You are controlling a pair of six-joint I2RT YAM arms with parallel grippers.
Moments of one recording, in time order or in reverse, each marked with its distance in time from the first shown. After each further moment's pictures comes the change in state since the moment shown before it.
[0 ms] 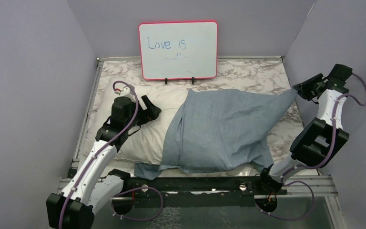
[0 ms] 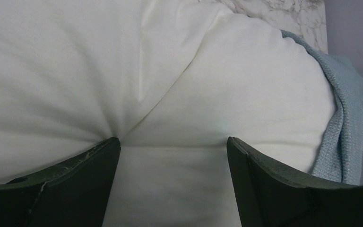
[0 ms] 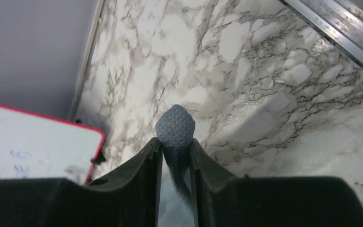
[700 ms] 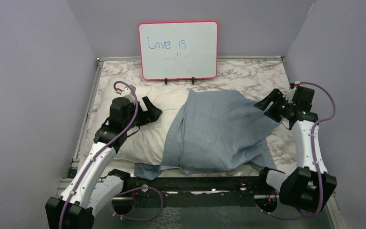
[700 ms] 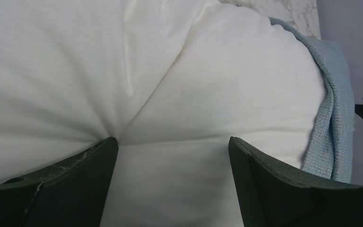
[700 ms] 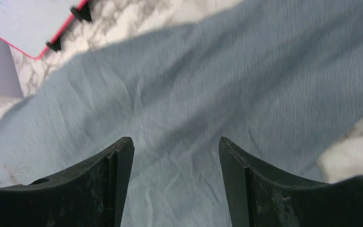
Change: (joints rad) left arm 0.008 -0.037 0.003 -0.002 0.071 0.045; right arm 0.282 -0.459 -0.468 0.053 -0.152 -0.202
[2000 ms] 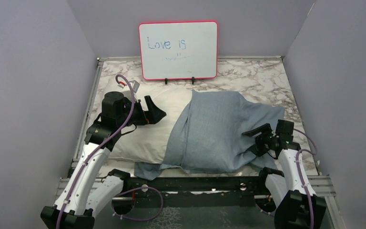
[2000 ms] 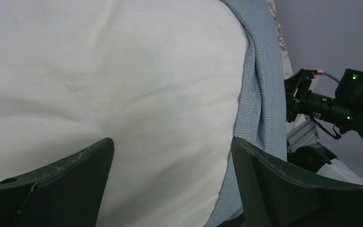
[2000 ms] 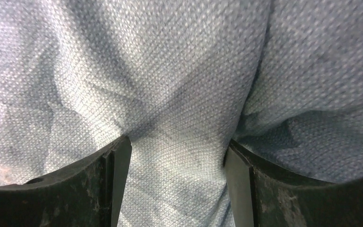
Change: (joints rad) left arm 0.006 -0.024 0.199 -0.196 0.242 0.091; right arm 0.040 -0.348 -0.575 -0.019 0.041 0.506
